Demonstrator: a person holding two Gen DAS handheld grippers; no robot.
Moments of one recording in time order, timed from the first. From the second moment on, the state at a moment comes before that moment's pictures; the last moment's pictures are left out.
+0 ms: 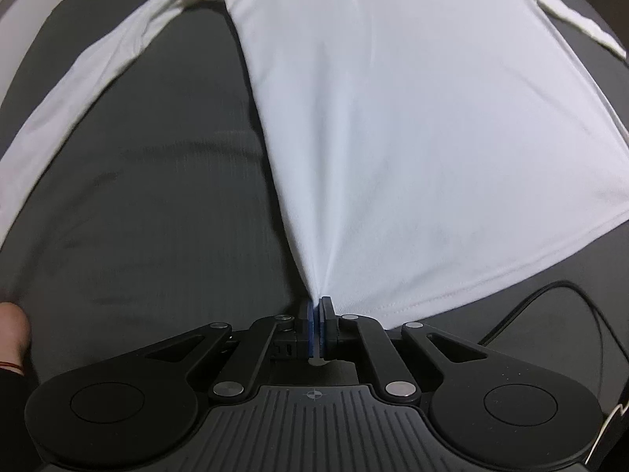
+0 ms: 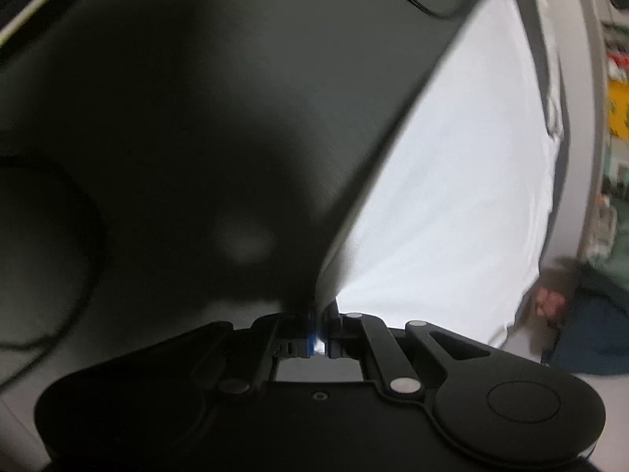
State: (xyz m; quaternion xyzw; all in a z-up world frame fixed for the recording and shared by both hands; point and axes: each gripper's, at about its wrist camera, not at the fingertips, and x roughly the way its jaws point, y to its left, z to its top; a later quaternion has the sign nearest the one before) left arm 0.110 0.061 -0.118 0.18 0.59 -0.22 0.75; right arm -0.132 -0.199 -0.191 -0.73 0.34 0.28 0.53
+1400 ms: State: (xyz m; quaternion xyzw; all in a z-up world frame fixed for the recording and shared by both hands) left arm -0.066 -0.040 0.299 -0.04 0.22 -0.39 0.89; right arm -0.165 -0.371 0.233 0.05 0.06 -0.08 0.99
